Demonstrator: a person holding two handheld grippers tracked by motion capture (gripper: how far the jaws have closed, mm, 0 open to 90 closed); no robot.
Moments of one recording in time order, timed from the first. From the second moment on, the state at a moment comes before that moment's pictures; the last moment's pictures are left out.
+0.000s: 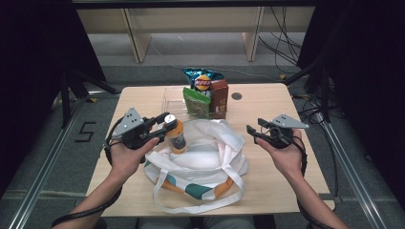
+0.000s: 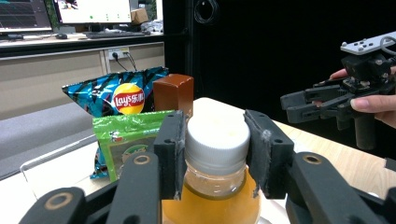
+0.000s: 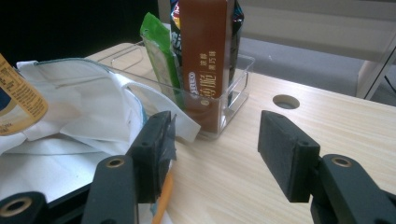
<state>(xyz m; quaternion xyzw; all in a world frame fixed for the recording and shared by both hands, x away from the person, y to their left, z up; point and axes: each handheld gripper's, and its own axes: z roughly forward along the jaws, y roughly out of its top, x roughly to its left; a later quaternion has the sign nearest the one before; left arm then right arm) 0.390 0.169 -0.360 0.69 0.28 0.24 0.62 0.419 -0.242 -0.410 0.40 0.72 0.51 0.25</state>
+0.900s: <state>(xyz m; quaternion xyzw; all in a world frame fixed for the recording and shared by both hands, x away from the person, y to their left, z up) 0.401 0.170 -0.339 0.68 0.28 0.25 0.63 0.419 -0.241 -0.412 0.40 0.71 0.51 0.26</state>
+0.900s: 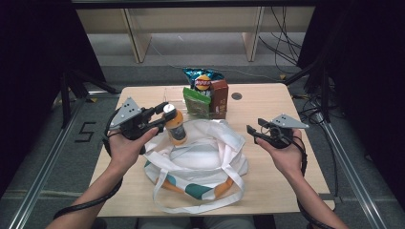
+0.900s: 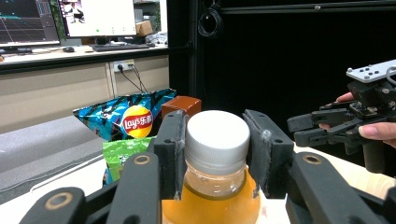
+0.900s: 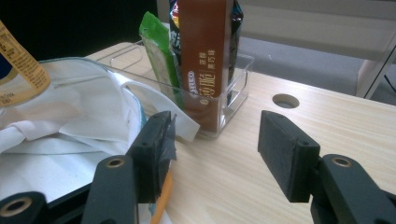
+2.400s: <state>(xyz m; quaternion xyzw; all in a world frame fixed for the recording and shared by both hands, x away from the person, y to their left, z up) 0.418 0.171 -0.320 0.67 0.28 0.27 0.64 0.419 -0.242 -0.412 0.40 0.72 0.50 0.27</state>
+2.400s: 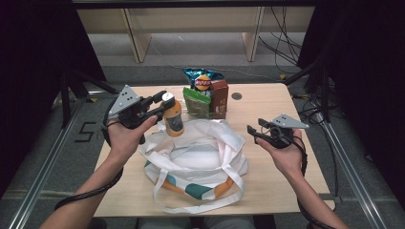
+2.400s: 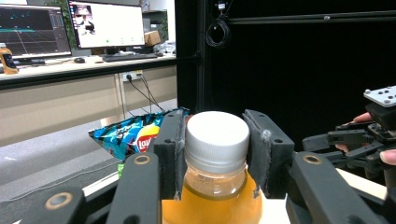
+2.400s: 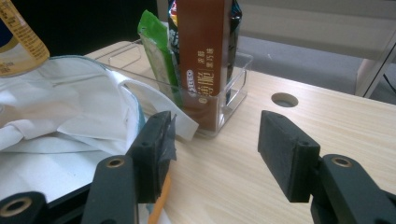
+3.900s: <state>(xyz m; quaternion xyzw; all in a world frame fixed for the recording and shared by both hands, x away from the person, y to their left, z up) 0.448 0.177 -0.315 0.66 0.29 0.28 0.63 0.418 -0.240 -0.413 0.41 0.72 0.50 0.25</state>
